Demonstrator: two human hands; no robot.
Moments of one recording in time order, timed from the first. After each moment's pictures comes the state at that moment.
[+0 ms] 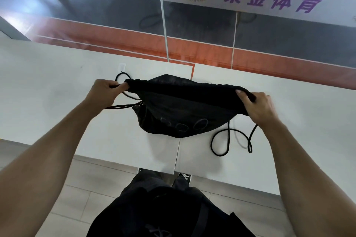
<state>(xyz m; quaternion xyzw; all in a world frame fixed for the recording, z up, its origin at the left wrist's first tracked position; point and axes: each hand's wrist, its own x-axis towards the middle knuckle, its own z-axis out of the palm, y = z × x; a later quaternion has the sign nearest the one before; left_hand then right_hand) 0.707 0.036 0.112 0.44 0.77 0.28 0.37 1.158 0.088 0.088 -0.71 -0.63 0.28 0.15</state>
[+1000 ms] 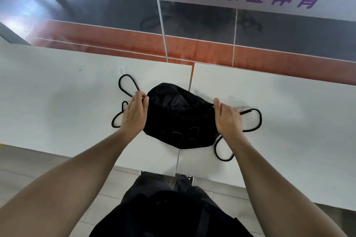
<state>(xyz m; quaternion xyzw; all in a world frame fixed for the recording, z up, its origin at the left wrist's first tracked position) 0.785 0.023 0.034 0.57 0.77 0.22 0.18 1.079 0.058 0.044 -0.71 -0.65 0.24 0.13</state>
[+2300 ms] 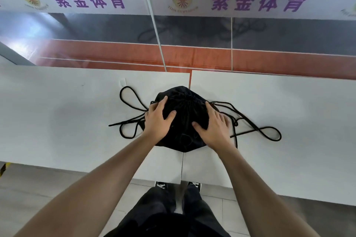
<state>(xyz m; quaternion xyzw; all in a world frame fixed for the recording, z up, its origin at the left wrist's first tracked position) 0.845 0.028 0.053 0.53 0.76 0.18 0.32 1.056 0.031 0.025 -0.66 -0.68 0.29 0.11</state>
